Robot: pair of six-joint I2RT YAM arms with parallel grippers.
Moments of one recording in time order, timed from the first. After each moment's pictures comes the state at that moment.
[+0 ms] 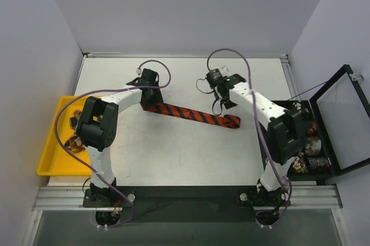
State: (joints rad) left arm -0.37 1.97 1.35 -0.37 -0.14 -0.62; right arm 0.53 1.82 1.43 -0.91 0.74 0.07
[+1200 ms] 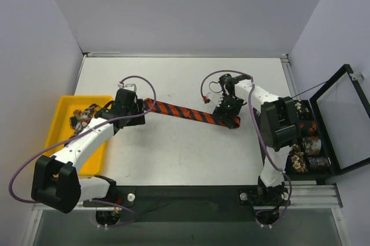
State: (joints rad) left arm -0.36 1.26 0.87 -0.50 -0.18 -0.40; right arm 0.34 1.92 1.38 -0.96 -0.01 -0.80
